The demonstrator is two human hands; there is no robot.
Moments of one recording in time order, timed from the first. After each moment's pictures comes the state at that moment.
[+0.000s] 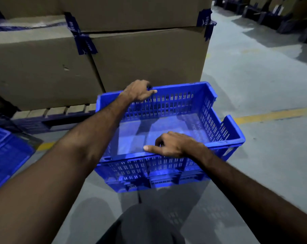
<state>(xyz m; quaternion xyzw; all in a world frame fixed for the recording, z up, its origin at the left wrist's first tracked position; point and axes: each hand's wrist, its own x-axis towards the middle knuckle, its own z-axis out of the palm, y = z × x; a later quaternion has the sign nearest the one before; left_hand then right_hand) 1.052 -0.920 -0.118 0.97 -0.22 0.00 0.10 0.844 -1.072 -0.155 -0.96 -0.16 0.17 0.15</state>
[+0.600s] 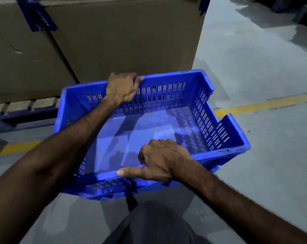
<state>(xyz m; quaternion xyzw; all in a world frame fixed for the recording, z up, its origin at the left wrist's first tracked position) 1.101 -0.944 -0.189 0.96 -0.21 0.17 -0.02 0.841 -1.069 -0.153 -0.96 -0.18 0.16 0.13</state>
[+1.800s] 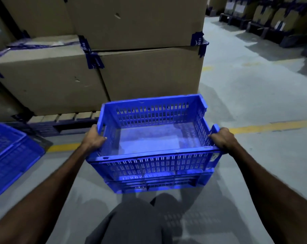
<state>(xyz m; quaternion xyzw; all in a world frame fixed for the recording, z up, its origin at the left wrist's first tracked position) 0.907 -0.771 -0.177 0.94 0.15 -0.02 0.31 0.847 -1.255 -0.175 -0.89 0.30 0.07 0.33</state>
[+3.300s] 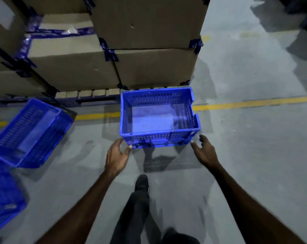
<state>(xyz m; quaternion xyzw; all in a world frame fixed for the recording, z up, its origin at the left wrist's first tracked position) 0.646 -0.806 0.067 0.90 0.16 -0.12 0.40 0.623 -1.154 0.090 -0.86 0.26 0.11 0.42</state>
